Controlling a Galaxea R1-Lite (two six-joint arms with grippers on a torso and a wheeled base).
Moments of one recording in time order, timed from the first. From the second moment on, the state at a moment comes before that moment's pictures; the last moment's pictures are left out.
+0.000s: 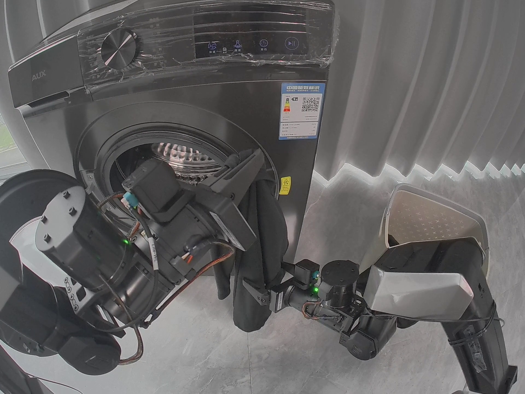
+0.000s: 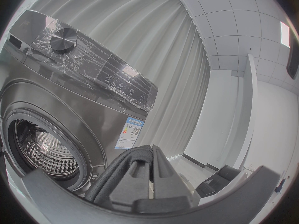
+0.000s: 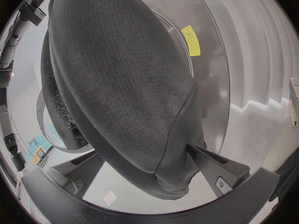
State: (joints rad) left arm -0.78 1.74 -0.57 -1.55 0.07 -0.19; right arm 0.71 2.54 -0.87 -1.54 0.06 0.20
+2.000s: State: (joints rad) left arm -0.64 1.91 -0.52 -1.55 0.06 -0.21; right arm 0.84 2.02 -0.43 -1.55 0.10 0.20
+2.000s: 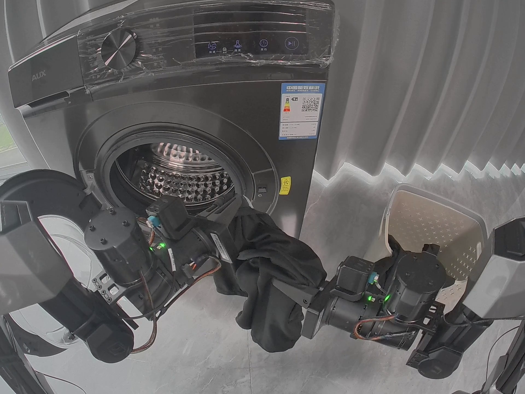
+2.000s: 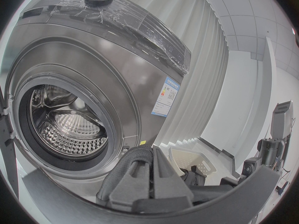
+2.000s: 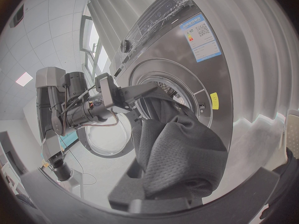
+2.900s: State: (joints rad) left arm -0.56 1.86 -0.52 -1.55 0.05 -0.23; right arm 0.79 2.01 -0.44 -1.55 0.10 0.20
